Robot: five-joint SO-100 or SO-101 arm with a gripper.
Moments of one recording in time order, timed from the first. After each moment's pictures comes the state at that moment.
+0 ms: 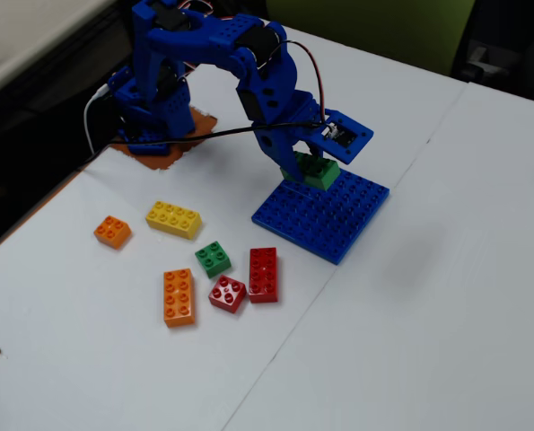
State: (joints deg) arm 1.9 71.5 57.3 80.0 -90.0
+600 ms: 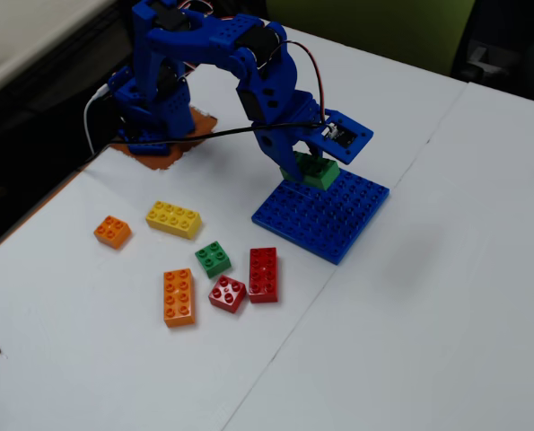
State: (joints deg) arm 1.9 71.5 57.3 80.5 -90.0
